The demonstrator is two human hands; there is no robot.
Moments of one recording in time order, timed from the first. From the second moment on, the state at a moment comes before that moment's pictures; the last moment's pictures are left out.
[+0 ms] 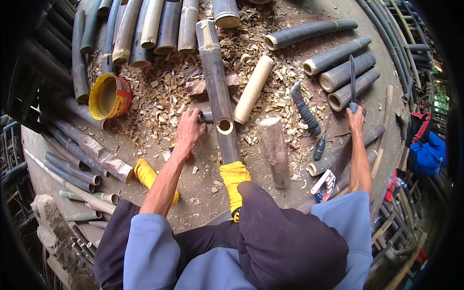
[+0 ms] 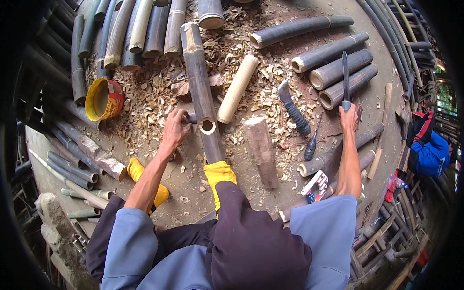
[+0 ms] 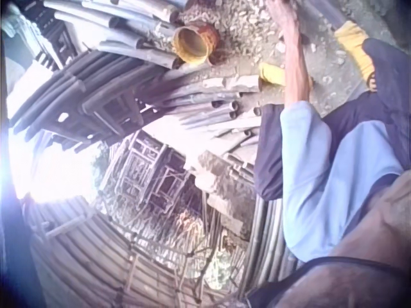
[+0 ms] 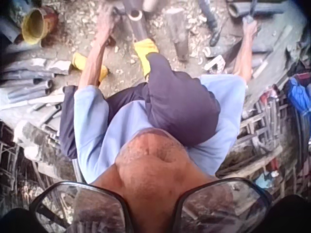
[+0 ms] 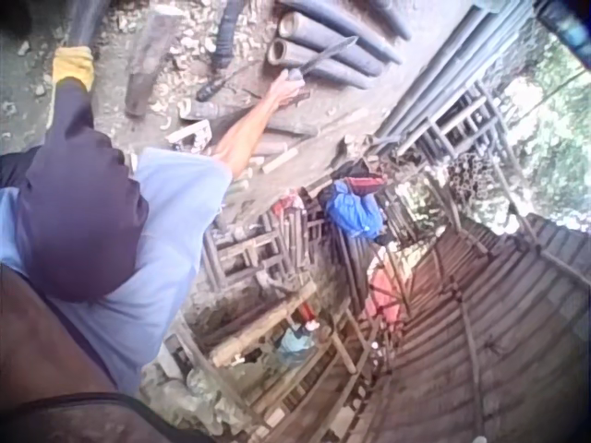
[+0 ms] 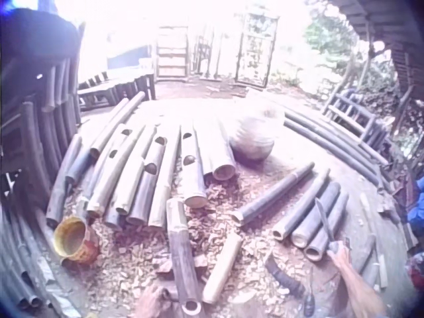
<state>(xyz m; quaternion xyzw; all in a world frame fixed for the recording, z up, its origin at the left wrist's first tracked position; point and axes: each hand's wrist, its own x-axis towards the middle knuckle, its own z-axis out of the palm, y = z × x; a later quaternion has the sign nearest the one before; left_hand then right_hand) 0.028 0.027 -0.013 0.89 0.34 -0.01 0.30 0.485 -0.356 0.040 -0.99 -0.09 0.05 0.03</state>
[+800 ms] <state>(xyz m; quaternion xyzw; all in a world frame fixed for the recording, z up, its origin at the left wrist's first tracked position) 0.065 -0.054 0.100 0.74 0.28 0.11 0.60 0.253 -0.170 0.134 -0.75 -0.38 0.44 0.31</state>
